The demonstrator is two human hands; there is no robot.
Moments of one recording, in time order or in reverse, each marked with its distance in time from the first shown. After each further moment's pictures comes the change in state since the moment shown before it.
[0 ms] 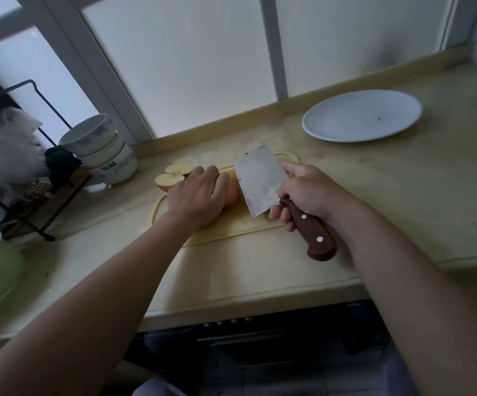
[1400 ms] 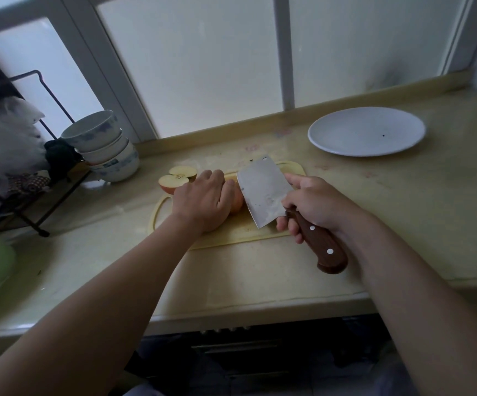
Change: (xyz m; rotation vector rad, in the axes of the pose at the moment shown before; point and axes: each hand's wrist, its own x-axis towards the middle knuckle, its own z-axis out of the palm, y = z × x) left_hand 0.002 -0.005 0.006 0.032 0.060 0.088; right_hand -0.003 -0.004 0.001 -0.086 -0.019 0.020
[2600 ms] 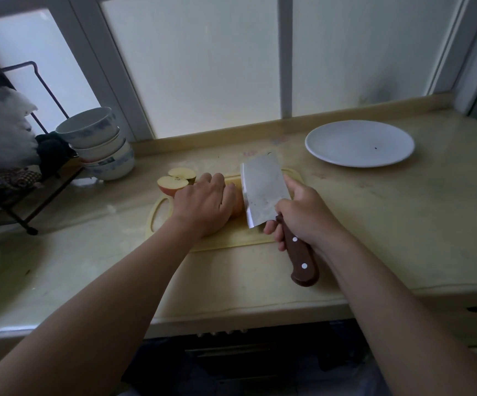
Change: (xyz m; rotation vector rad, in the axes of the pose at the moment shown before) left_hand -0.001 0.002 -0.003 -0.012 -0.005 -0.033; right_hand 0.004 0.008 0.027 -0.043 0.165 -0.083
